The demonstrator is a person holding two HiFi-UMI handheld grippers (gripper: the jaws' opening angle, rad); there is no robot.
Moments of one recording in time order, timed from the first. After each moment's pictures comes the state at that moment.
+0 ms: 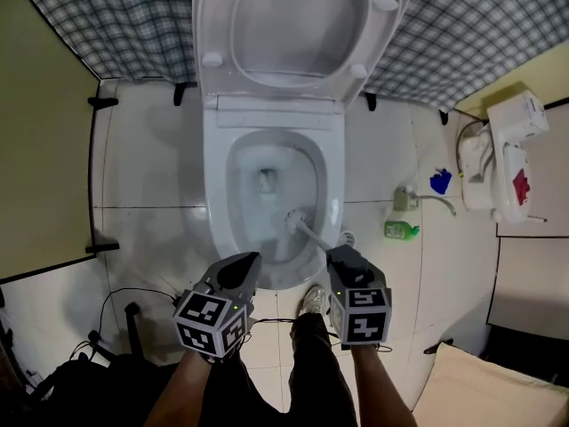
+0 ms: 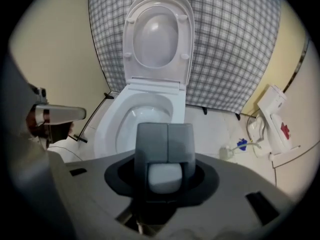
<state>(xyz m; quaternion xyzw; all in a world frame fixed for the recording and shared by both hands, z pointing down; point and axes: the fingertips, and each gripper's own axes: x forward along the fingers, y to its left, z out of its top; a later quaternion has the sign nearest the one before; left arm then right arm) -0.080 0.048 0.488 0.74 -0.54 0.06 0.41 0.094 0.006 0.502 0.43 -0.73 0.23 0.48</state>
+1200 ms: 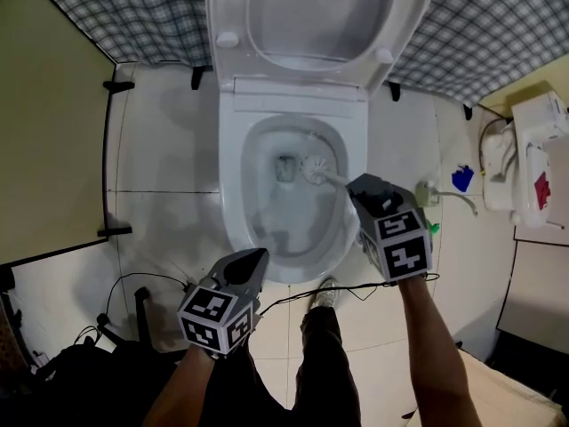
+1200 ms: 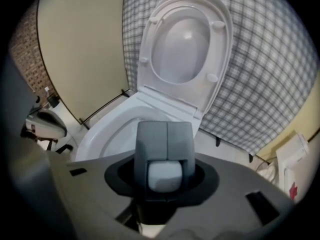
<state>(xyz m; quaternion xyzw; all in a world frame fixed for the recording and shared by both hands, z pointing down) -0.084 0.061 0.510 0.72 -0.55 0.08 0.42 0.045 -0.113 0.494 0.31 -0.81 0.10 0.49</state>
